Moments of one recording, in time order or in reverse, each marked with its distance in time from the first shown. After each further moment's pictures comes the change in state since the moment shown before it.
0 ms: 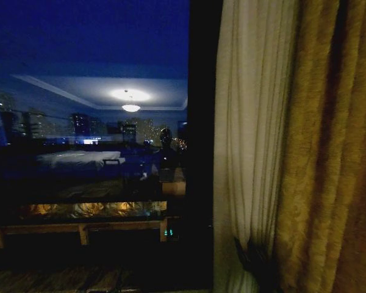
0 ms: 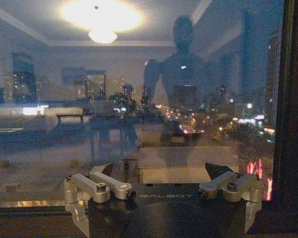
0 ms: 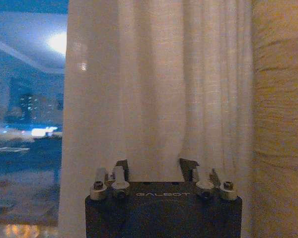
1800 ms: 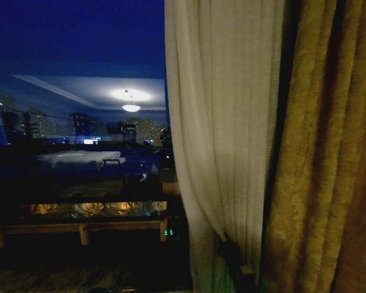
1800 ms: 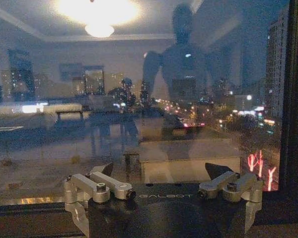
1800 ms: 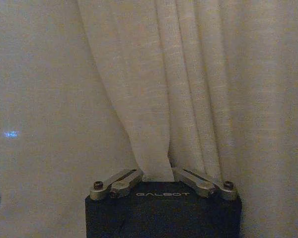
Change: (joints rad) left arm -0.048 0.033 0.001 0.057 0.009 0.017 -0.001; right arm 0.392 0.000 -0.153 -0.320 -0.137 0.012 0.192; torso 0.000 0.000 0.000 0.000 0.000
